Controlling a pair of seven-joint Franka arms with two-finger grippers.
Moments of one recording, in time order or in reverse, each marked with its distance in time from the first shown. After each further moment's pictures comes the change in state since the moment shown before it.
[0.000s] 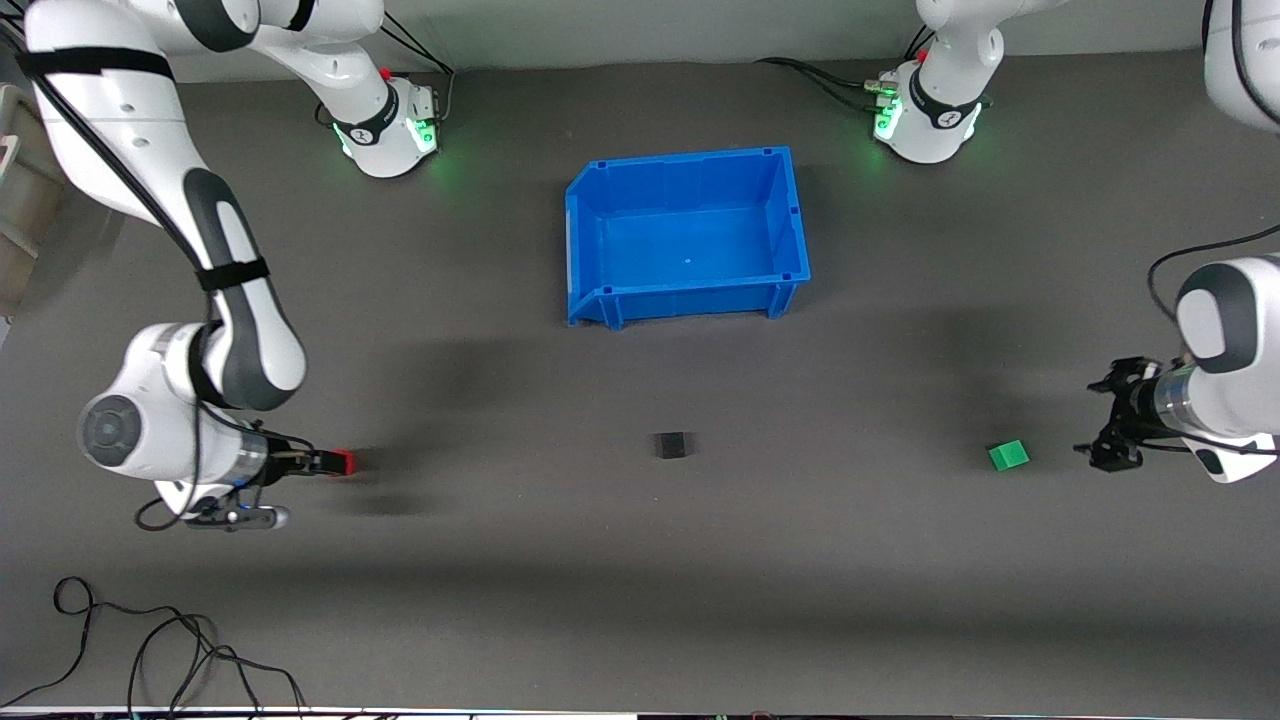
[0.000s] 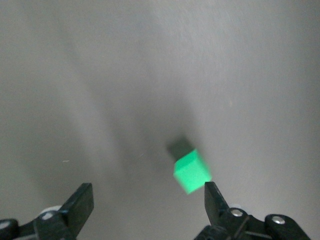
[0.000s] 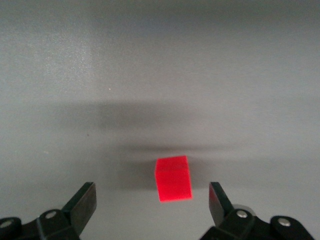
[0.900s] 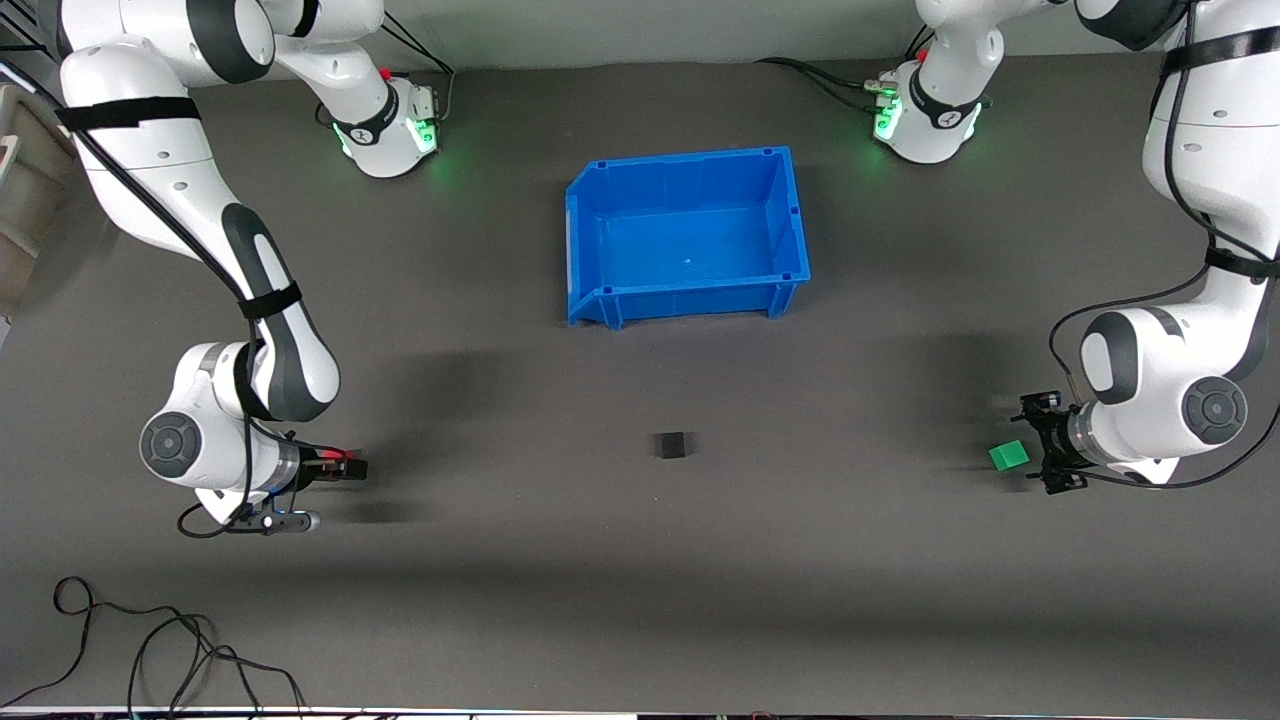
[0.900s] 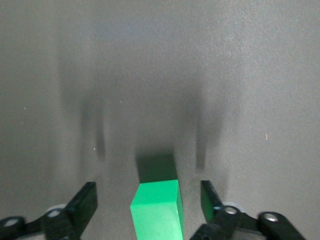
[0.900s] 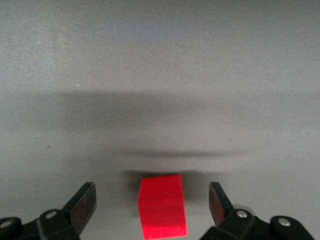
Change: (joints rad) left arm -0.051 0.167 -0.010 -0.009 0.023 0.182 -0.438; right arm 0.002 0.083 -0.004 -0.003 -0.062 0.073 0.005
